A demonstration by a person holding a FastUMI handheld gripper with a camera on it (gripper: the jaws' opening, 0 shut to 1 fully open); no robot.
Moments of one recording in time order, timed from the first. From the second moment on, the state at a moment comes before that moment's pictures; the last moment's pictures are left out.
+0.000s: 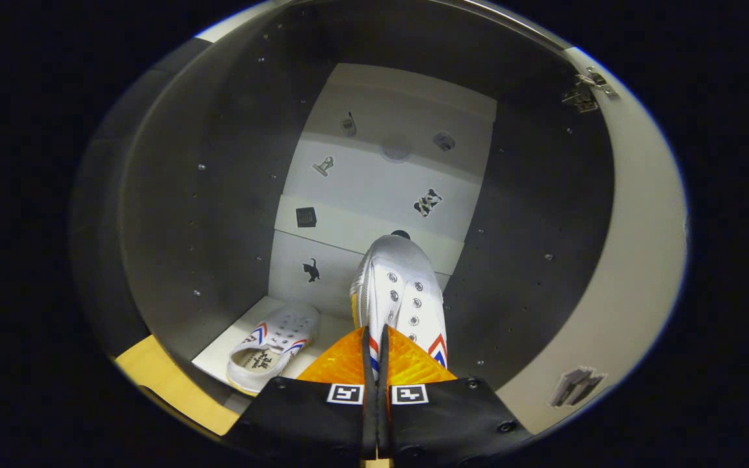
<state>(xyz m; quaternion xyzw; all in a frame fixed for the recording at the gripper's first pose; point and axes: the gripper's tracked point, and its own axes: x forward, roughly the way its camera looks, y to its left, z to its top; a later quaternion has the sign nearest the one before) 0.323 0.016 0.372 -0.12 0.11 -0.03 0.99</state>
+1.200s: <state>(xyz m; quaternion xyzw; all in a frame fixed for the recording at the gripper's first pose) 0.371 0.010 0.296 0.00 0.21 -0.02 0.98</state>
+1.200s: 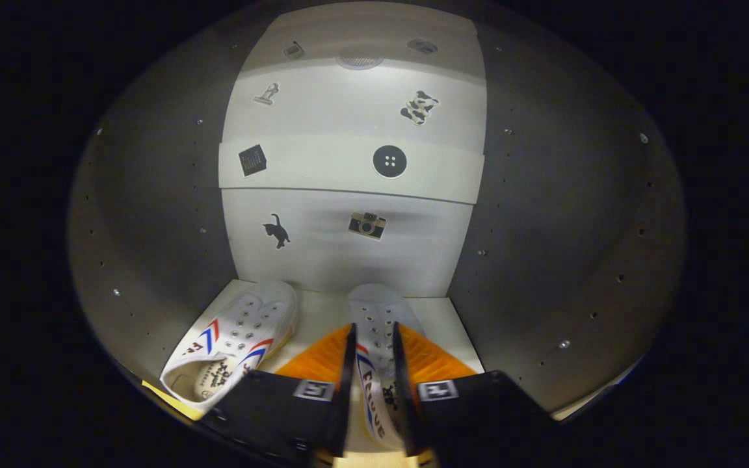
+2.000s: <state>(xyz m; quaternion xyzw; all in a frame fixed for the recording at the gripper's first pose) 0.079 0.090 0.384 0.00 0.03 0.09 1.00</state>
